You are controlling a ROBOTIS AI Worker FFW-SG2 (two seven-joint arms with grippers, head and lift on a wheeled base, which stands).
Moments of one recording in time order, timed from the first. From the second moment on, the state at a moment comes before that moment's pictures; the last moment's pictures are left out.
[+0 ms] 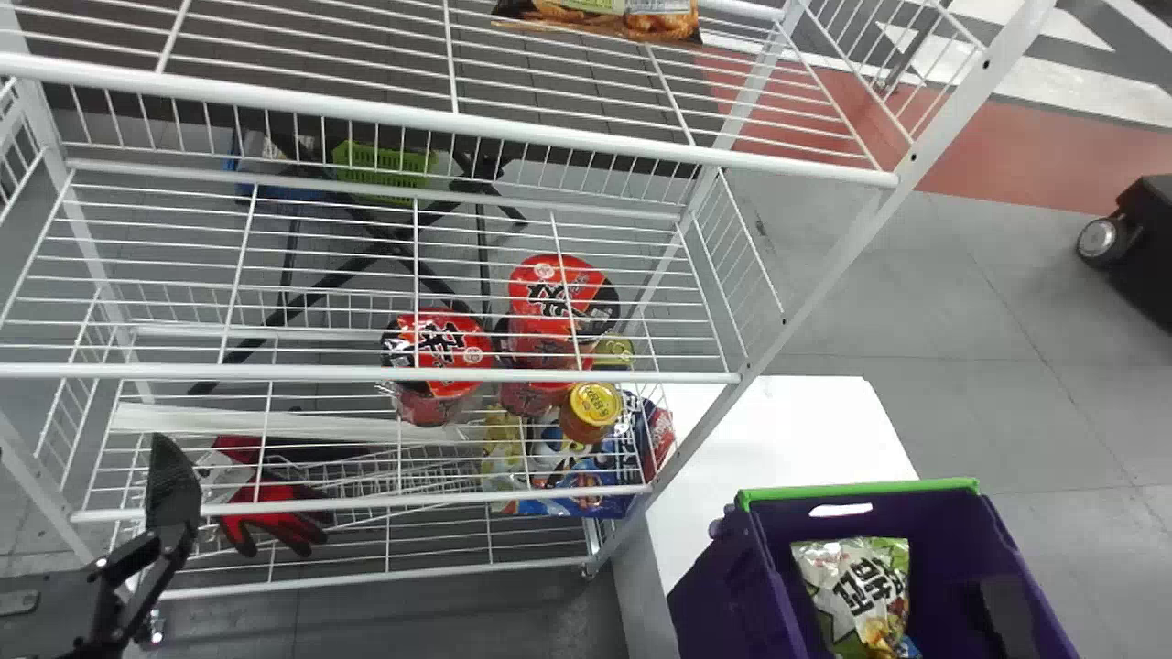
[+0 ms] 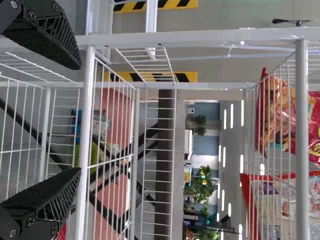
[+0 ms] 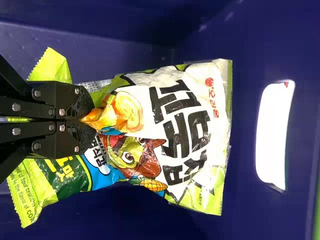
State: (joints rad) left arm 0.64 0.06 -0.17 -1.89 -0.02 -0.26 0.22; right arm 0.36 -0.32 -0.68 -1.25 0.32 0.42 0.79
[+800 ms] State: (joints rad) left arm 0.67 0.07 -0.16 -1.97 -0.03 -0.25 0.23; right arm 0.37 -0.29 -0.72 -1.35 0.32 0.52 0.86
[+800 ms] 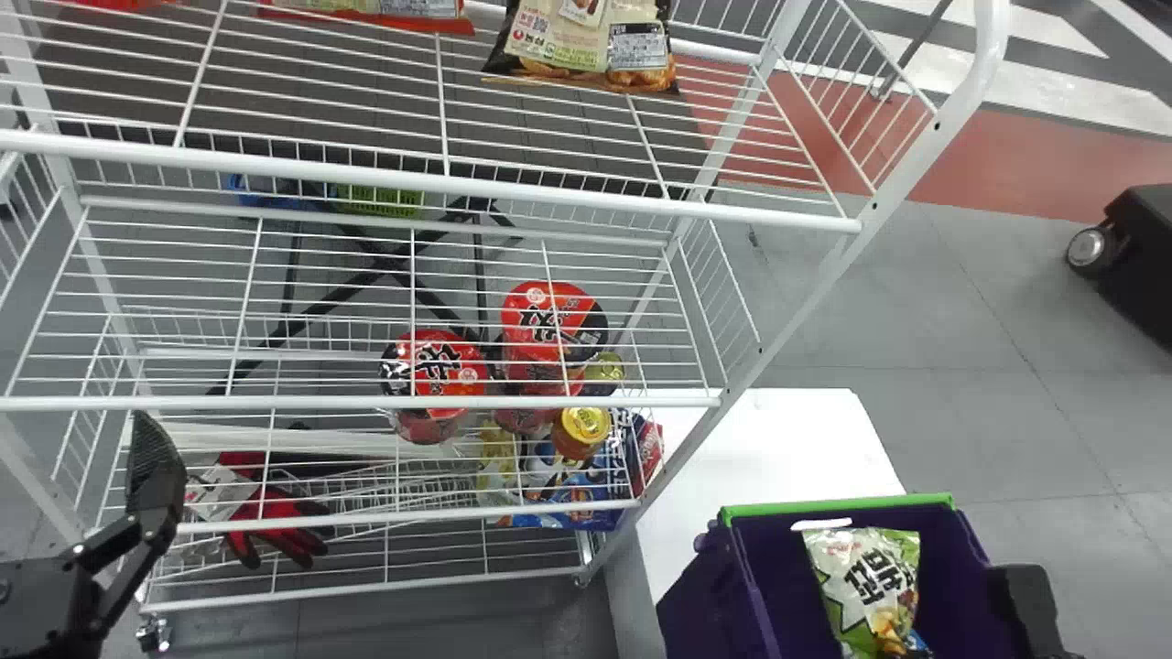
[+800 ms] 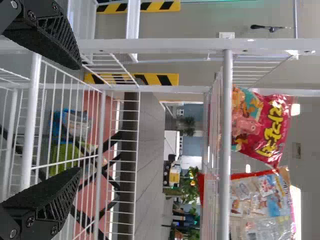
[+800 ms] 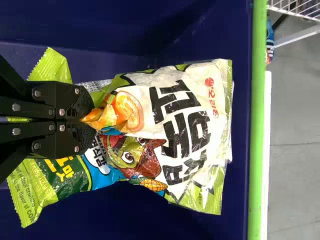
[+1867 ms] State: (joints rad) left arm 0.68 0.07 -0.15 -1.99 -0.01 -0.24 0.21; right arm 0.42 -0.19 -0.81 -1.63 0.32 0.61 0.96
